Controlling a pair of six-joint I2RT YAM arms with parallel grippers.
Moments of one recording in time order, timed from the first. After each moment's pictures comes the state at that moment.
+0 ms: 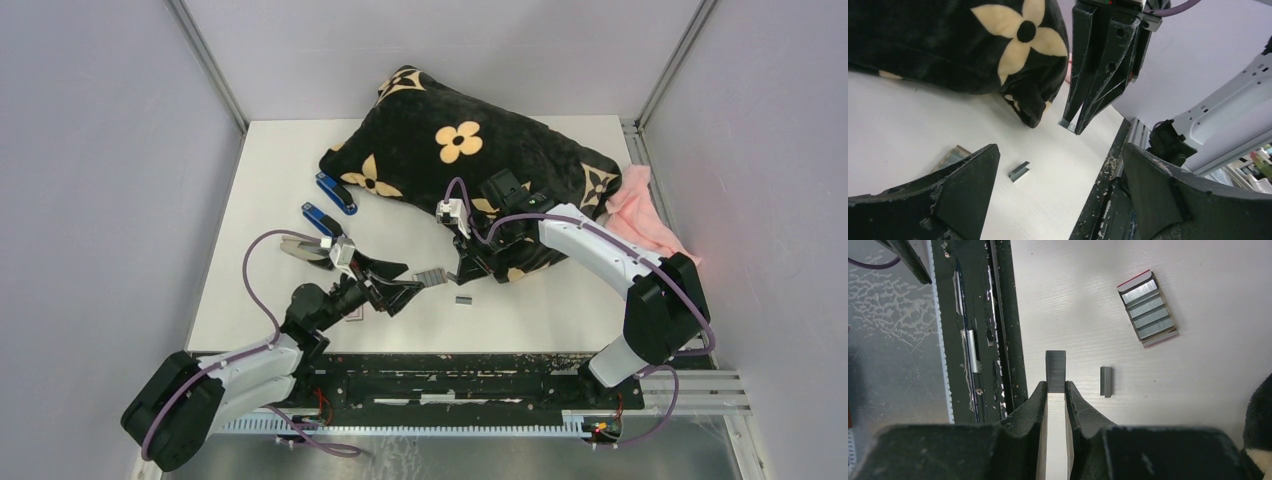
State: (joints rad) left arm -0.65 0.91 0.05 1.00 0.31 -0.64; right arm 0.59 1.57 1.22 -0.79 -0.79 -0.50
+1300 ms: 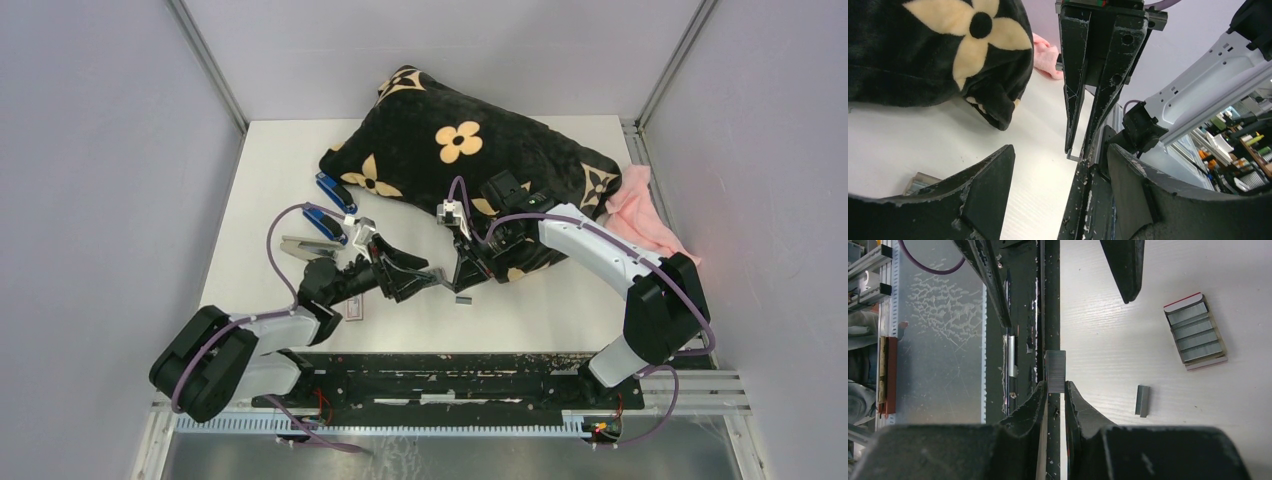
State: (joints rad) left arm -0.57 1.22 0.21 1.18 0.61 -0.70; right arm 0.59 1.57 1.22 -0.83 -0.97 -0.50
